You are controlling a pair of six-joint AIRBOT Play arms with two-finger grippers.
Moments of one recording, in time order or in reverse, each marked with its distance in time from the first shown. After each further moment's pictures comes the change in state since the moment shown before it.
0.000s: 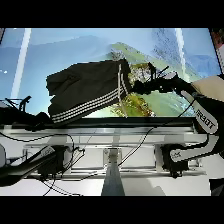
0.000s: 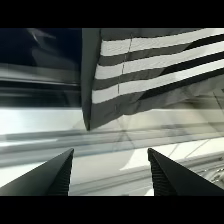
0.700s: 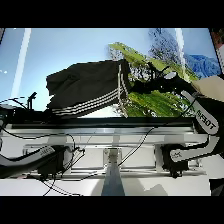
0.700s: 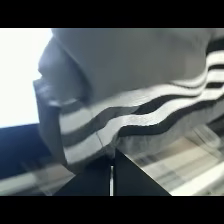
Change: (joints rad) left arm 0.002 -0.122 -0.035 -0.273 0.195 0.289; right arm 0.000 0.014 0.004 0.000 0.016 -0.023
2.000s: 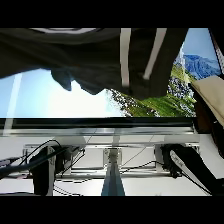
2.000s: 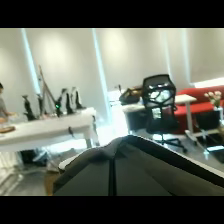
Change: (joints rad) left arm 0.001 0.736 0.821 -0.564 0.504 0.188; right arm 0.000 0.813 0.642 0.078 0.187 -0.048
